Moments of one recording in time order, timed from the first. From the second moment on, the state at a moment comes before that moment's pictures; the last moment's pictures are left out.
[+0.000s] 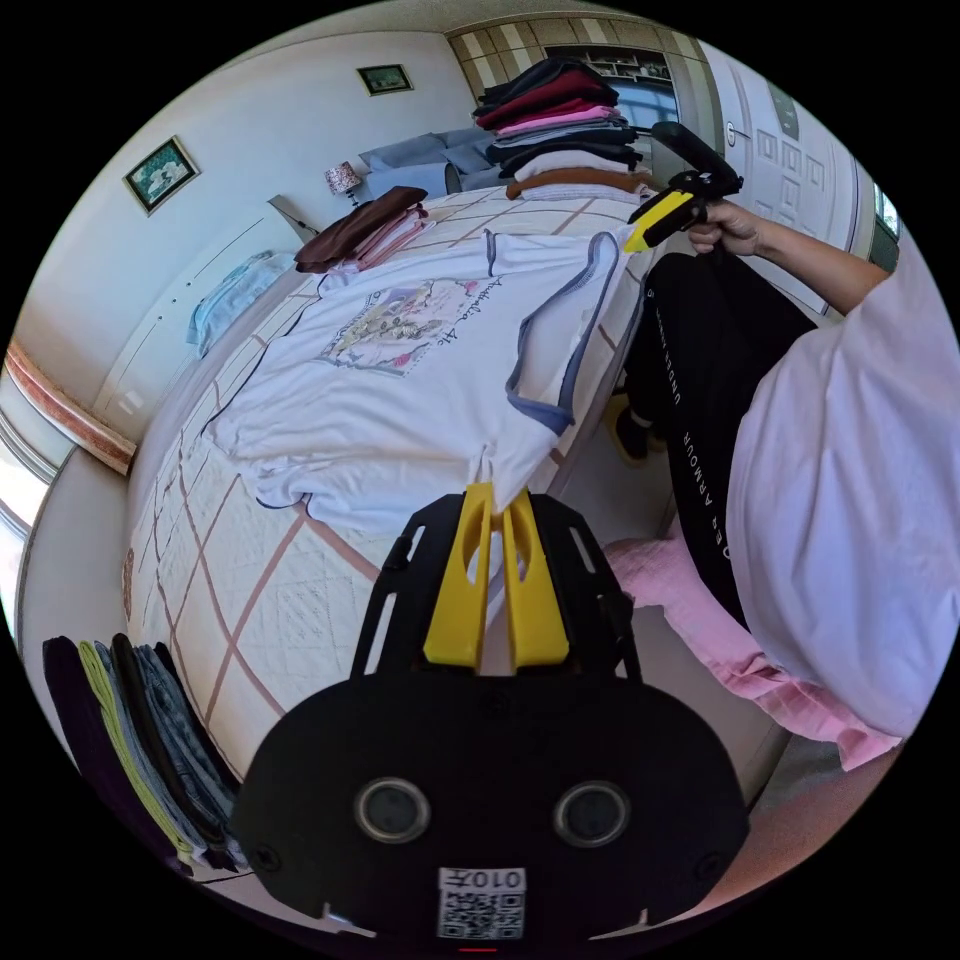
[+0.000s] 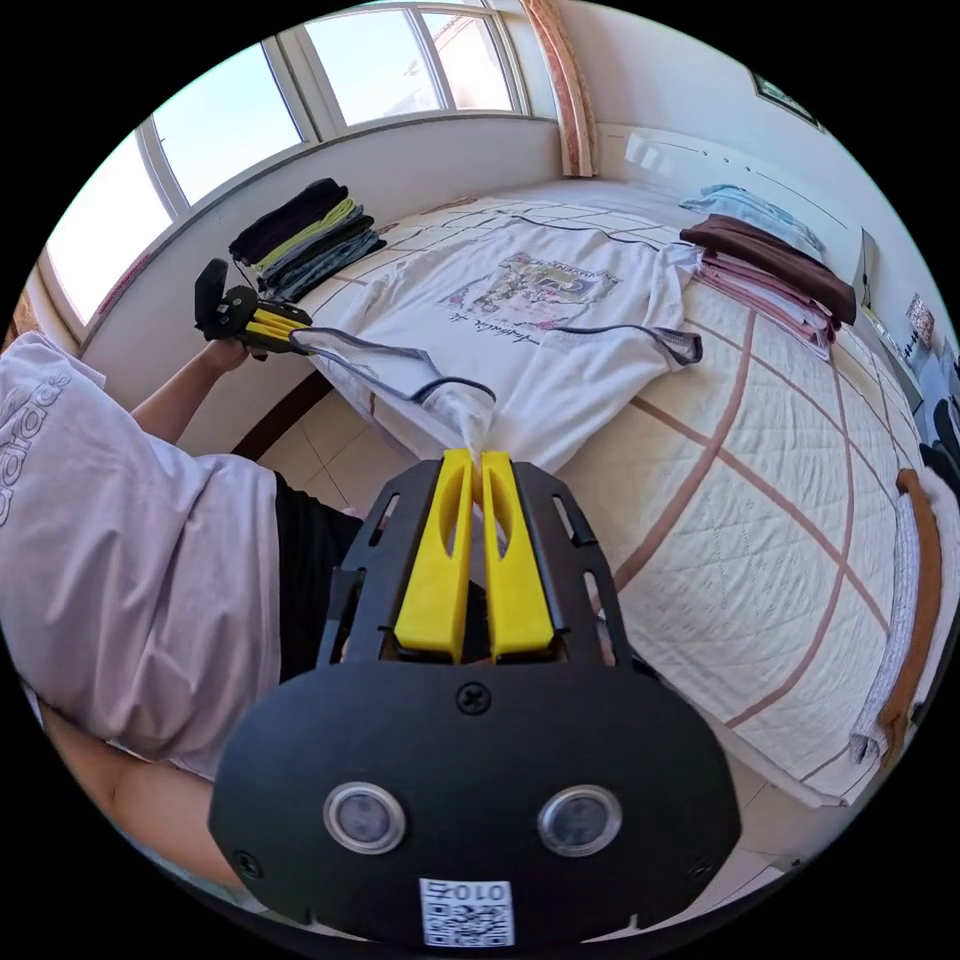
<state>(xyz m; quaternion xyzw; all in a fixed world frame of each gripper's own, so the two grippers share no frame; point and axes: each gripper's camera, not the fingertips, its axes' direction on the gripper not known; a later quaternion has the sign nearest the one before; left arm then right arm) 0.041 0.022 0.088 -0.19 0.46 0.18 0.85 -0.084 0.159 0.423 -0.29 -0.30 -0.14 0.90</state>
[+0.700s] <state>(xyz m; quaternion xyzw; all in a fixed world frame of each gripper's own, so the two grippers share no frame) -0.123 0.089 0.174 -0.25 0.36 -0.31 0.84 -0.097 0.135 0.408 -0.21 -0.20 0.00 0.96</state>
